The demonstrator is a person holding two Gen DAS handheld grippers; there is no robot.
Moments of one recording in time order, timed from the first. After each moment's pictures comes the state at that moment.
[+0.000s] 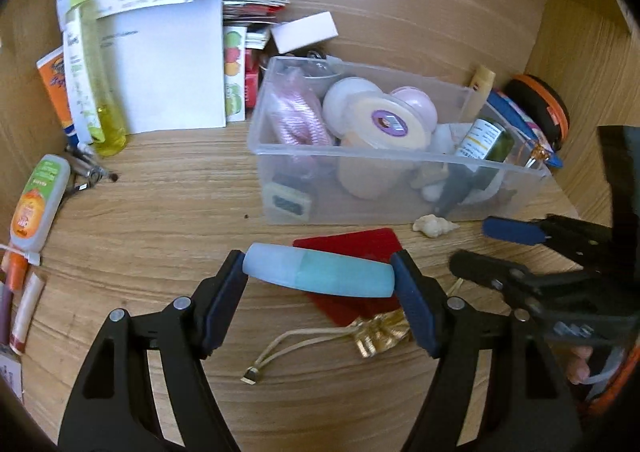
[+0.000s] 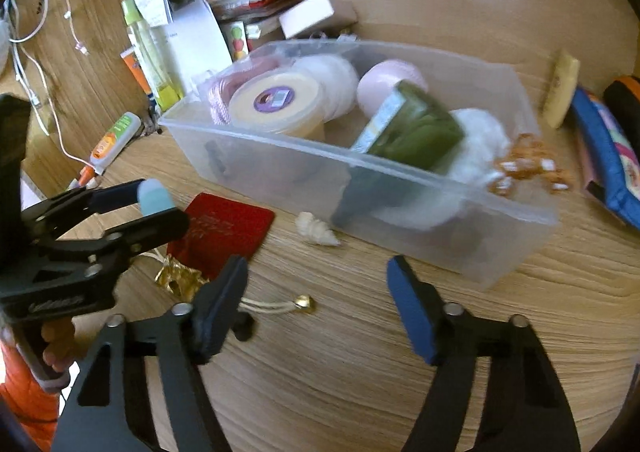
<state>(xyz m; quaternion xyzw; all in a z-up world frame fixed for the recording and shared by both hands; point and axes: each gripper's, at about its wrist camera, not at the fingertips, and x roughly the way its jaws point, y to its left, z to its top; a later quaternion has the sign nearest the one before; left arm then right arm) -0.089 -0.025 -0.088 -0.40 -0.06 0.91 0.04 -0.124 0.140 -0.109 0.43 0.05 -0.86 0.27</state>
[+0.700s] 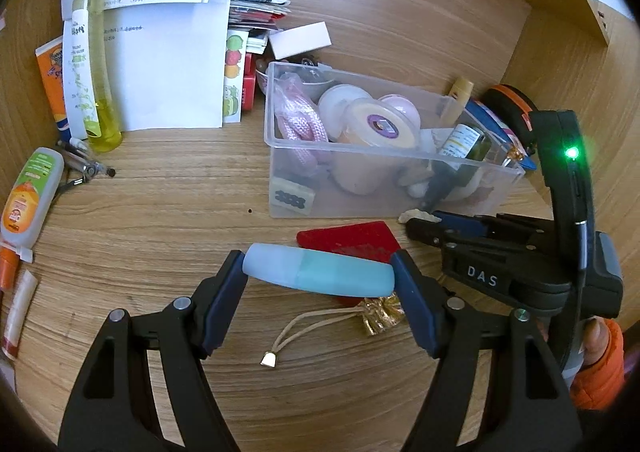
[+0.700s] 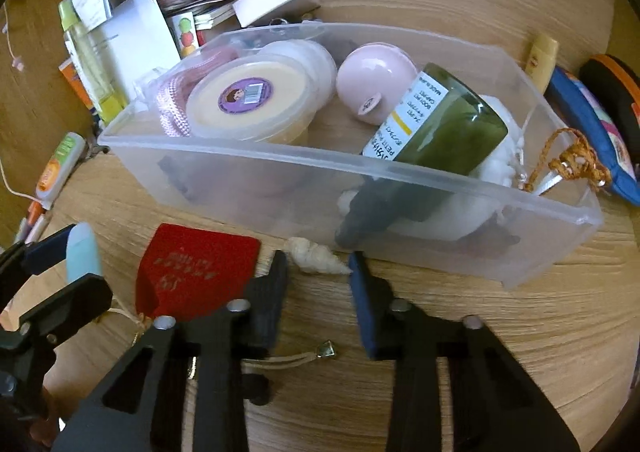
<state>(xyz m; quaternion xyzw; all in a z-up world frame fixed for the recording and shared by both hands) -0.071 -0.042 -0.087 -0.38 -0.08 0.92 0.09 -0.141 0.107 -0.124 0.45 0.05 -0.88 0.17</state>
